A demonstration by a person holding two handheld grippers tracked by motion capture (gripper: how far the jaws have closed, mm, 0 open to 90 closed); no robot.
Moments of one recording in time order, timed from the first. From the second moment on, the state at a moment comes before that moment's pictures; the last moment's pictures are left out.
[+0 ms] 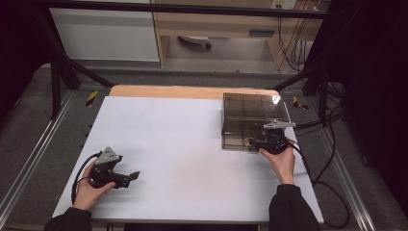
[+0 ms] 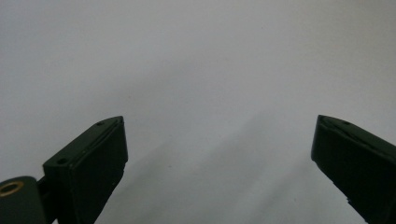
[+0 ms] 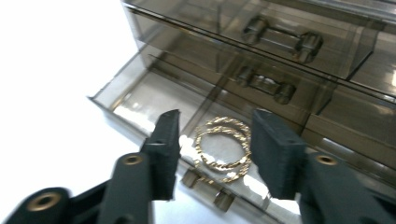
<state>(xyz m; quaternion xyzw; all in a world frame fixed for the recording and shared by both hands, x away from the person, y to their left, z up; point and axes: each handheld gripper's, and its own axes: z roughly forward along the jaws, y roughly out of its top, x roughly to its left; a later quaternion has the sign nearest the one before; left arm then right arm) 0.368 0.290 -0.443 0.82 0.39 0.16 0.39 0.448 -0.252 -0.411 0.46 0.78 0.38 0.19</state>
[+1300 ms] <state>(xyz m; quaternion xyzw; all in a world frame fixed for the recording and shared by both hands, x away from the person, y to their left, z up) 0.365 0.284 -0.444 0.83 0.38 0.16 0.38 0.372 -0.280 -0.443 0.43 0.78 0.44 0.13</state>
